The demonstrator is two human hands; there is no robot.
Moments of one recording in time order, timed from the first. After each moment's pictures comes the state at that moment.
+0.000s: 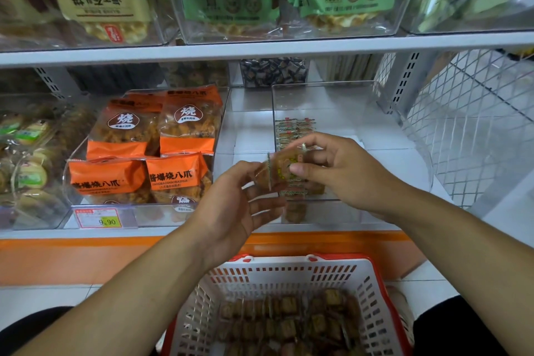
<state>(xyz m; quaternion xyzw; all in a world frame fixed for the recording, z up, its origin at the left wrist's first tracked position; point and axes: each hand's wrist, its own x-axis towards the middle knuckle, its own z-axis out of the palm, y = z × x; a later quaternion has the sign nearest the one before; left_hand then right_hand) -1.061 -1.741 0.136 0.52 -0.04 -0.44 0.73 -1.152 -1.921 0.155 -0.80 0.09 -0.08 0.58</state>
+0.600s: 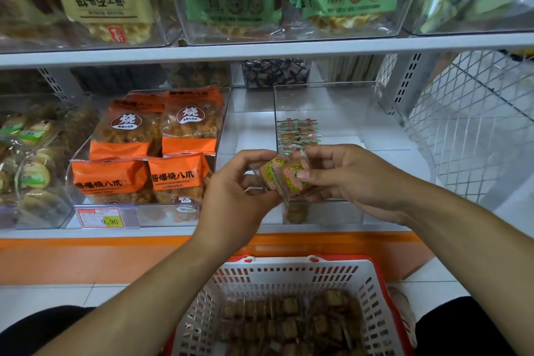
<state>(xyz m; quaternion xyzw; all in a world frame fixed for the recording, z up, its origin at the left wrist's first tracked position) -1.064 -1.742 0.125 0.70 -0.31 -0.13 0.64 -1.154 -1.924 0.156 -0.69 0.14 0.02 0.71</state>
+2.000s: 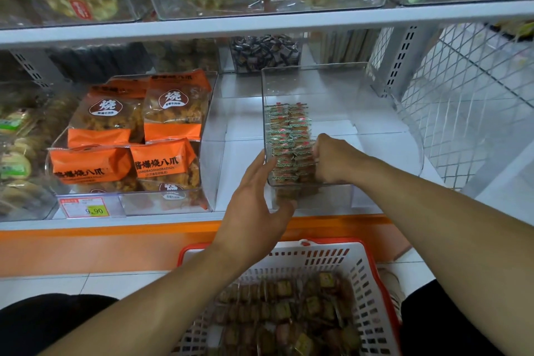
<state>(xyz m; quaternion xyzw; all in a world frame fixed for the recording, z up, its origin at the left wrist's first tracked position) -1.088 -1.760 0.073 0.79 -0.40 -0.07 0.47 -1.112 -1.970 0.097 -0.93 0.27 0.08 0.24</state>
